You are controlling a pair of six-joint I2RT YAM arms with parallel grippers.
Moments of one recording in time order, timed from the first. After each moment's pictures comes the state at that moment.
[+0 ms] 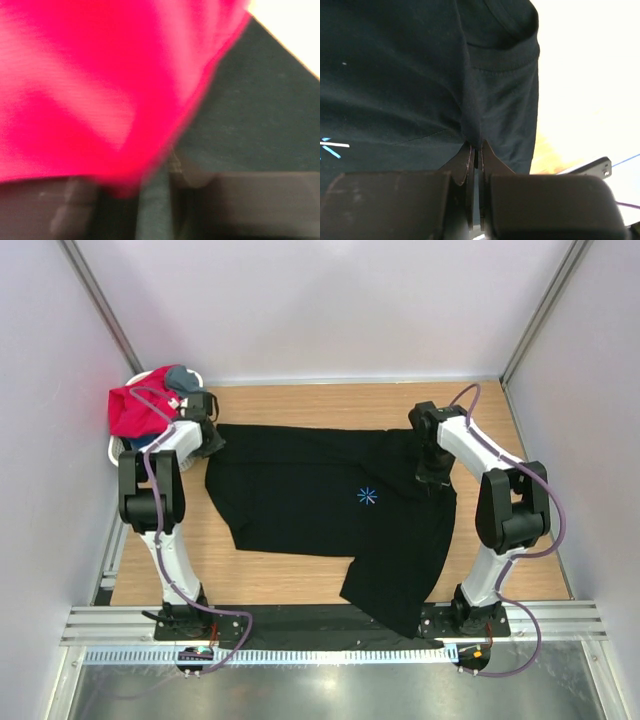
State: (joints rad) left arm 0.00 2.00 1.42 -0.41 -0.24 -0.51; right arm 0.22 1.80 1.41 -1.17 0.28 0.69
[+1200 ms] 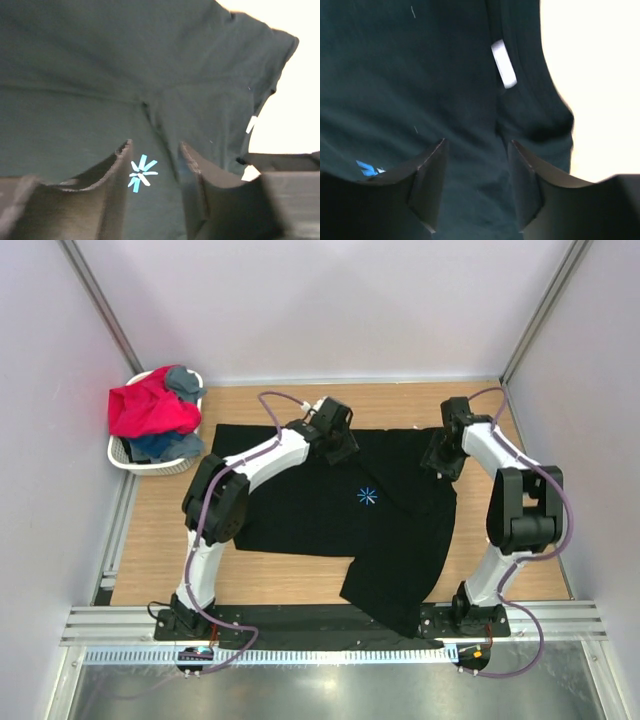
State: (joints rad) left arm -0.67 2.11 1.72 -0.44 -0.06 -1.00; right arm 0.04 1.80 1.33 -0.77 0.05 0.50
